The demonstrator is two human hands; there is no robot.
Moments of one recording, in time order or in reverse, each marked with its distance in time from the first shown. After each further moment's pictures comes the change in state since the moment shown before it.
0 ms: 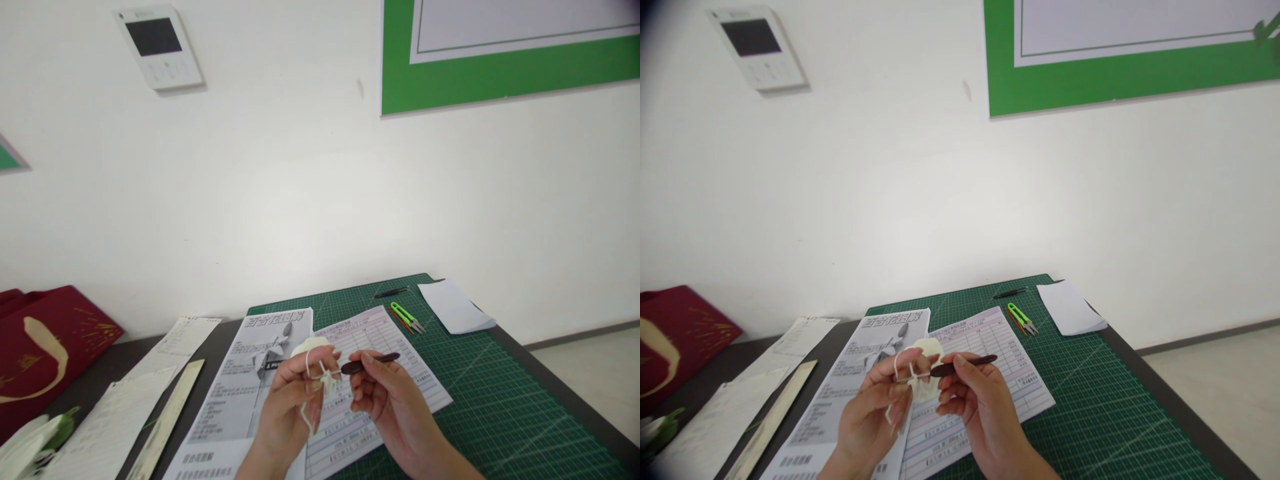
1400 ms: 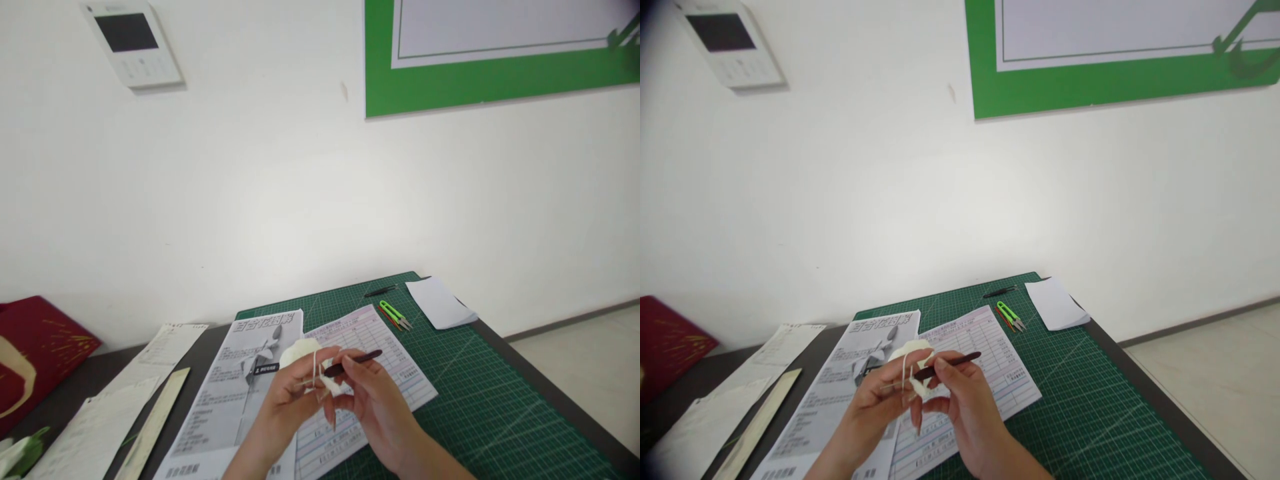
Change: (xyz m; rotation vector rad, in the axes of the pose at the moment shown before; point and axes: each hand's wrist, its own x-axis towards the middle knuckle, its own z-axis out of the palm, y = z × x) left_hand 0.005 -0.002 -0.009 0.337 -0.263 -0.034; right_hand 0.004 0.009 -0.002 -0.065 -0.094 -0.062
